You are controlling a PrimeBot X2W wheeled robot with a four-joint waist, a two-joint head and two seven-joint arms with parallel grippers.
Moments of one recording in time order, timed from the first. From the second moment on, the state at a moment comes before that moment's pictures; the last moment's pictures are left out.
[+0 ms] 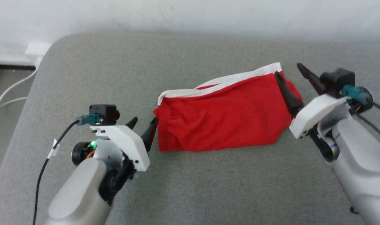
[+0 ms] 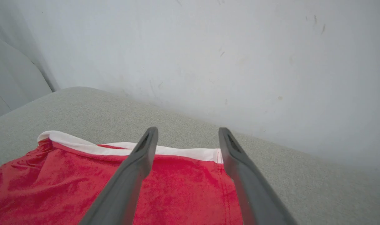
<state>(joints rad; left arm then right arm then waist) -0.45 0.30 -0.46 0.33 -0.75 0.08 0.18 -0.72 -0.31 0.50 0.75 0.50 0.13 -0.26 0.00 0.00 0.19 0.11</state>
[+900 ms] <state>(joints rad) -0.51 0.36 -0.54 0.45 -0.82 0.15 0.59 -0.25 -0.20 0.20 0.08 0.27 0.13 0.01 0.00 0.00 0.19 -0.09</state>
